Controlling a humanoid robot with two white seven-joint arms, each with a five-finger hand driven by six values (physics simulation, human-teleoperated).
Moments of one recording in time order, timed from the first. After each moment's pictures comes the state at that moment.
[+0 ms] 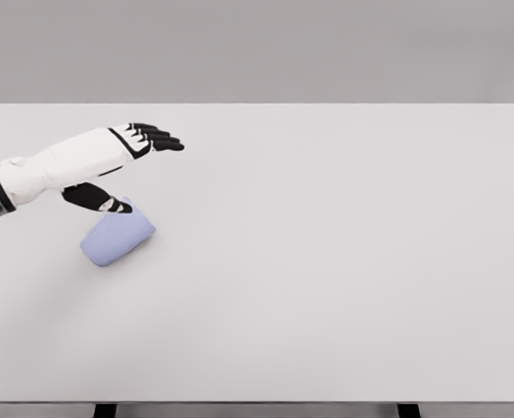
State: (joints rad) left arm -0.39 0.78 -0.33 -1.70 -0.18 -0.48 -0.52; right arm -0.01 0.00 -0.04 -0.03 0.10 -0.09 0.31
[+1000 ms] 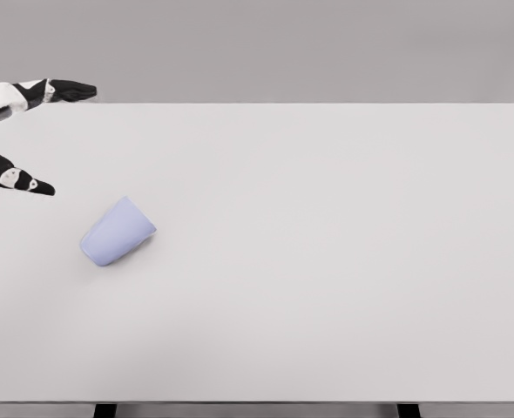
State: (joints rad) left arm -0.50 1.25 -0.50 -1.76 0.65 -0.29 -0.50; right arm -0.01 0.00 -0.05 -0.02 0.10 -0.09 0.32
